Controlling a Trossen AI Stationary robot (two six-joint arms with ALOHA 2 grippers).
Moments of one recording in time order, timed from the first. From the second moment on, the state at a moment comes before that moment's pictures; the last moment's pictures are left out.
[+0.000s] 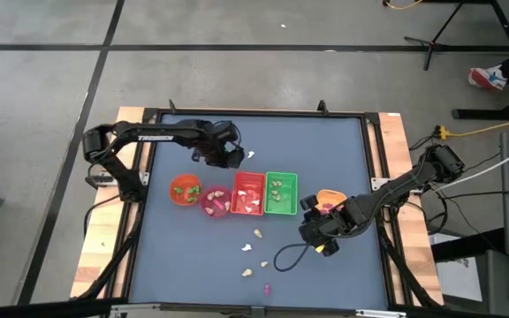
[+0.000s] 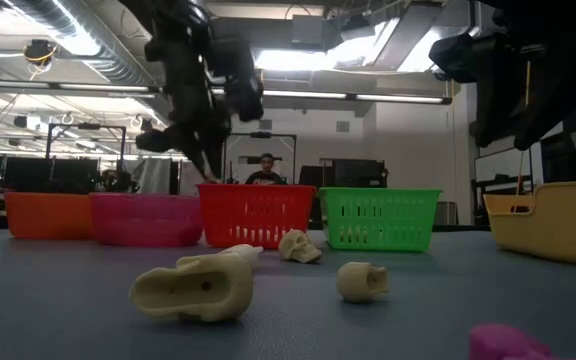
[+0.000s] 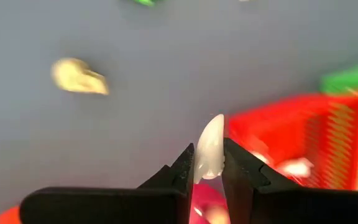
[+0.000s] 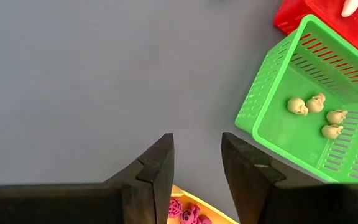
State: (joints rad) left arm 0.37 1.62 1.11 -0.75 0.13 -0.98; right arm 0.51 1.51 1.04 -0.72 0.22 -0.03
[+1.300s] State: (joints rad) left arm -0.12 1.59 1.11 -0.43 -0.28 -0.48; right arm 0.51 1.51 1.04 -0.70 0.28 -0.03
